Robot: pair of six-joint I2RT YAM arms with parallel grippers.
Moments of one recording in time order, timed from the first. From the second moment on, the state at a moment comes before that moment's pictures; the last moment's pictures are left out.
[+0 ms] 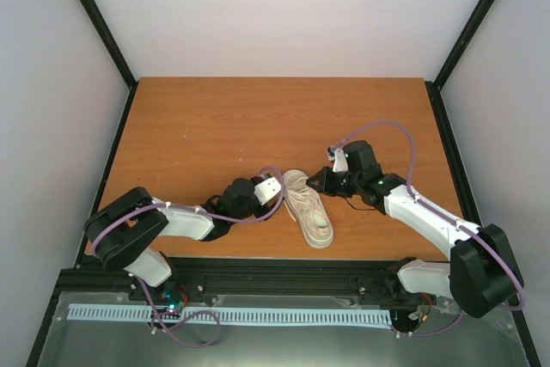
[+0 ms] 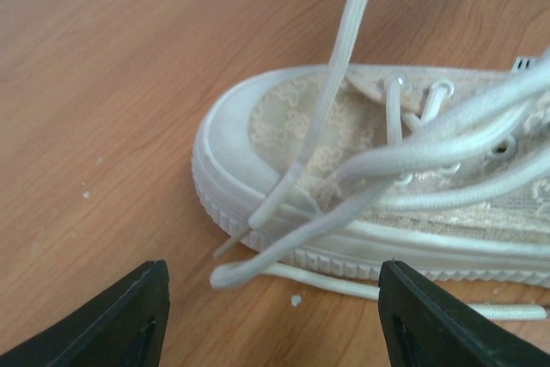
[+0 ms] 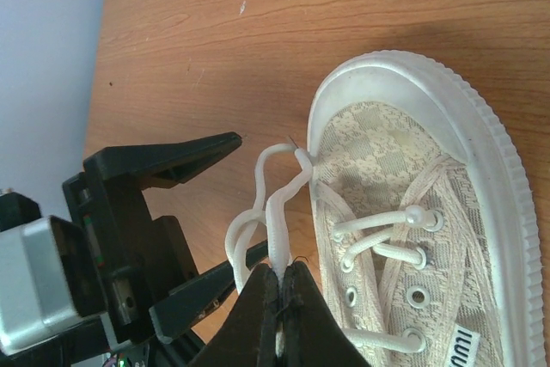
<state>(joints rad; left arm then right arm) -0.85 1.55 0.44 0.61 -0.04 0.16 0.49 1.23 0.70 -0.23 -0.50 0.67</state>
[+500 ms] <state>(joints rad) -0.86 1.55 0.49 0.59 -0.03 0.20 0.49 1.23 0.70 -0.23 -0.51 0.66</state>
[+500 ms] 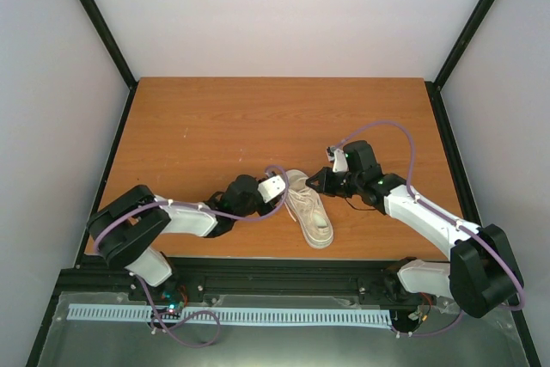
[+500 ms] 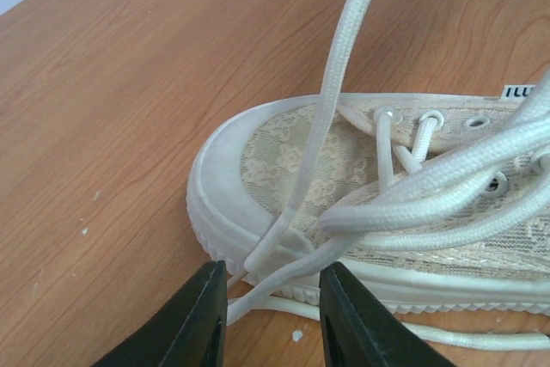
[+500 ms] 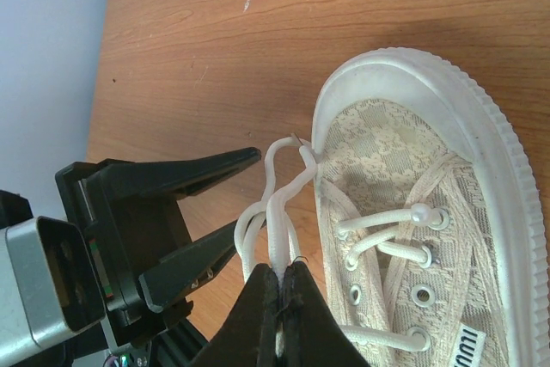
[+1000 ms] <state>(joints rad) -0.86 1.58 0.54 0.52 -0.01 0.18 0.49 1.21 0.70 -0.23 -0.48 0.66</state>
